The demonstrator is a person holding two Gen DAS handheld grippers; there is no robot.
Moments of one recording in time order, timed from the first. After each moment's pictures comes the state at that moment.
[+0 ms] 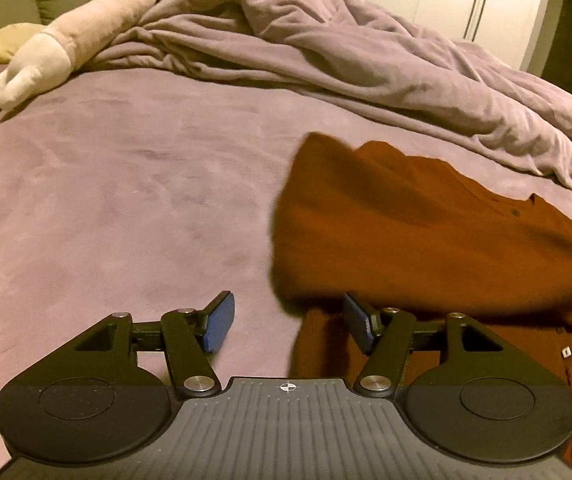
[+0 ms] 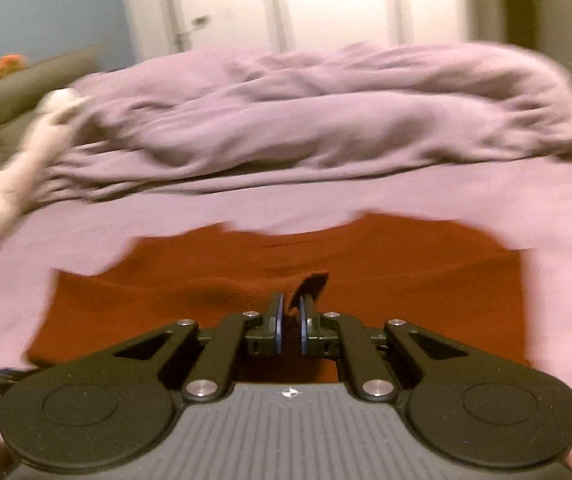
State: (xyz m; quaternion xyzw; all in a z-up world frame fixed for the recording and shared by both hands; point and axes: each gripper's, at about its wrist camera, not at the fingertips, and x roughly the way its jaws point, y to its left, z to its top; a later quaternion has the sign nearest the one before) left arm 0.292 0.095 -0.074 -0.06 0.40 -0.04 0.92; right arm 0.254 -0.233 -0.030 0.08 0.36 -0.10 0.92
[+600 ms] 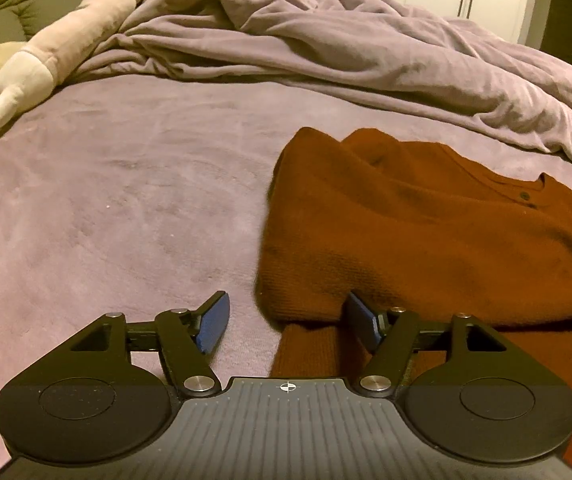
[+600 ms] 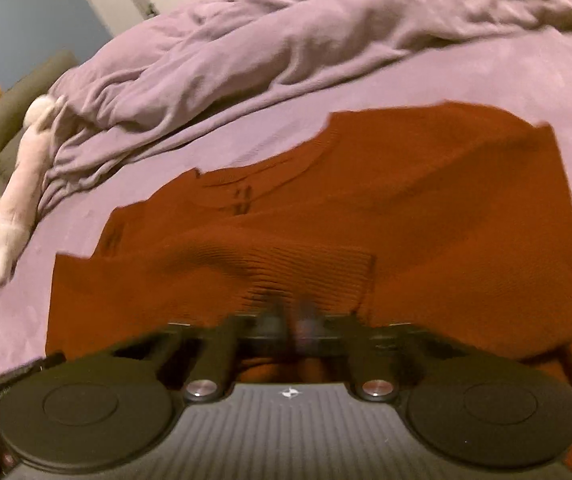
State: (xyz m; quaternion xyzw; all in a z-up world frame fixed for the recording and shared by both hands) left arm 0.309 0.073 -0.083 -0.02 0.40 -0.03 0.91; right arm 0.282 -0.260 -0.081 0.18 0.42 -0.03 0.89
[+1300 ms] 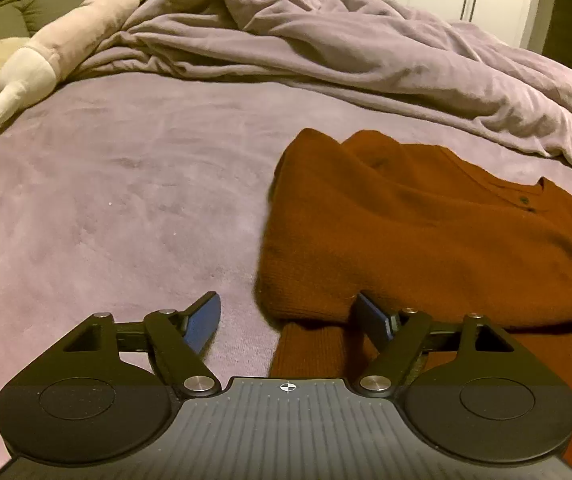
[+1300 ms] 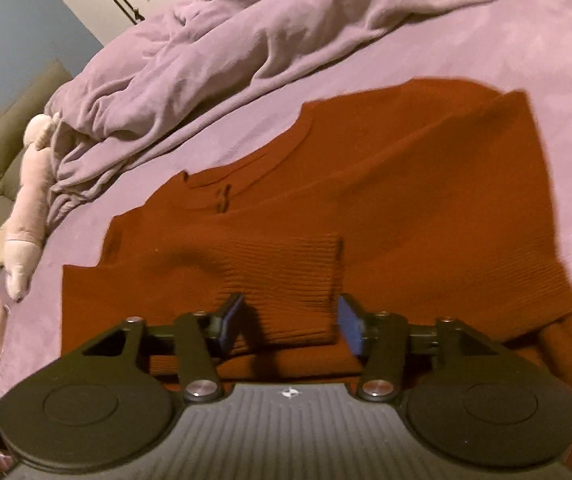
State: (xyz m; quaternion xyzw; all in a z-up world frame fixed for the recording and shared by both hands) left arm 0.309 0.075 -0.083 -0.03 0.41 -0.03 0.91; right arm 0.277 -0.289 -0.096 0.26 0.45 -0.02 0.85
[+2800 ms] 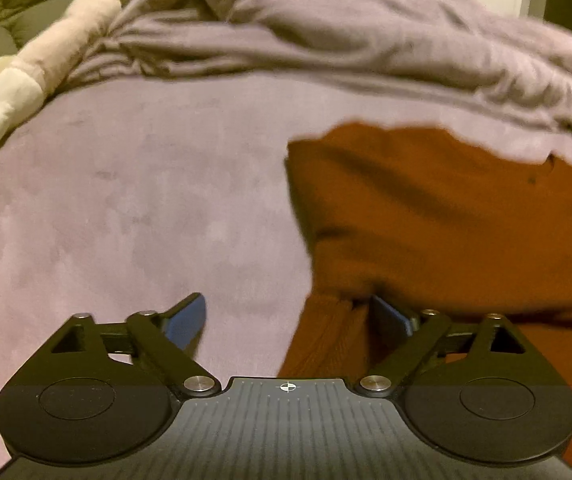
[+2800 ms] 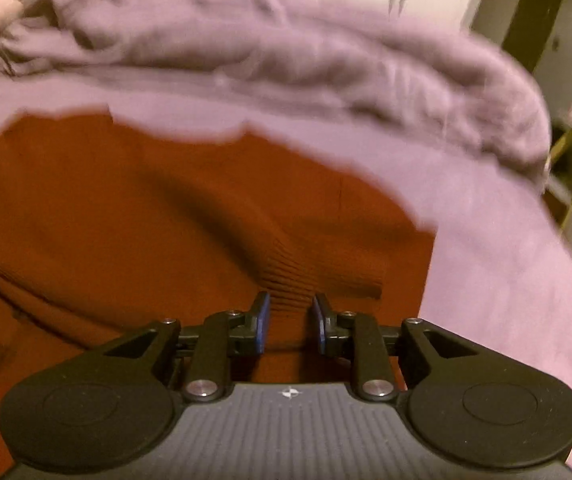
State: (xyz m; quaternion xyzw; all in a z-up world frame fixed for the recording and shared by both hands) left arm 0.329 0.042 -0.093 0.03 0.44 -0.02 0.90; right arm 0.274 -0.283 -0.096 -0.06 0.44 -0.12 0.89
